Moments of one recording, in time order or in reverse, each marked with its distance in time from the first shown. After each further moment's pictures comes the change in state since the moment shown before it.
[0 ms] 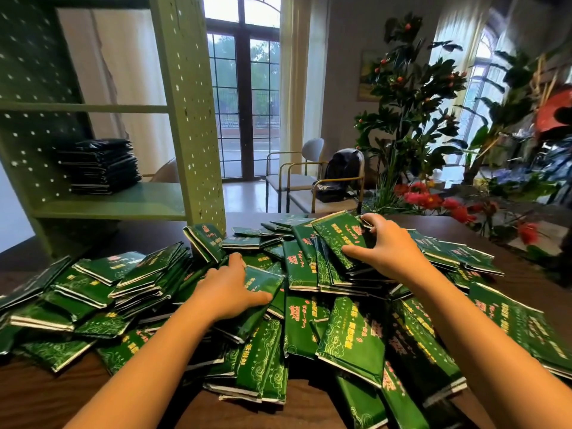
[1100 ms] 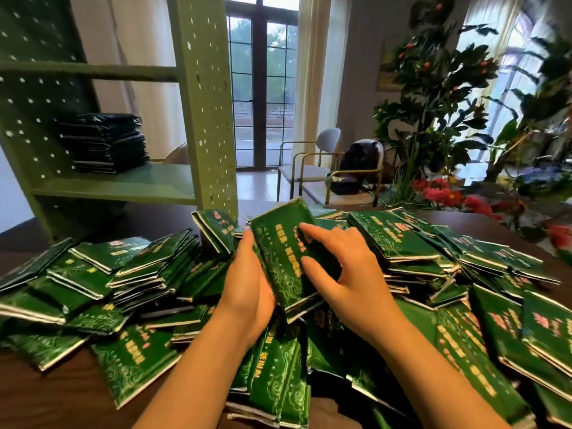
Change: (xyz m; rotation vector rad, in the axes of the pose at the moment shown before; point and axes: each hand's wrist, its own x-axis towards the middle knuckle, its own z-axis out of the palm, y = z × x) left_hand 0.007 0.022 0.029 -1.858 0.015 0.154; right_hand -0.035 -0.060 0.075 0.374 0.218 -0.565
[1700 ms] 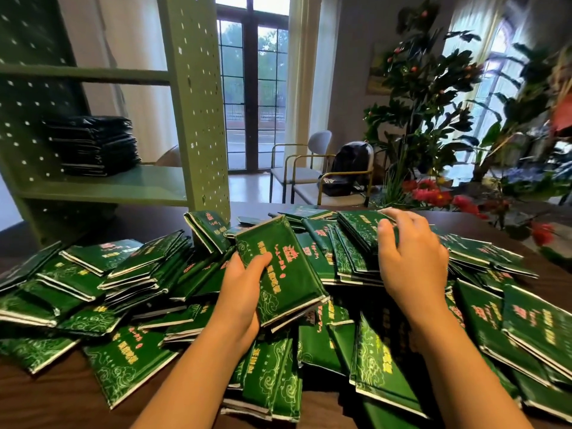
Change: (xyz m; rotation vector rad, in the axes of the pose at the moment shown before) left_hand -0.007 -0.009 -0.009 0.277 0.159 0.035; right_hand 0.001 0.031 -0.050 -0.452 0.238 0.523
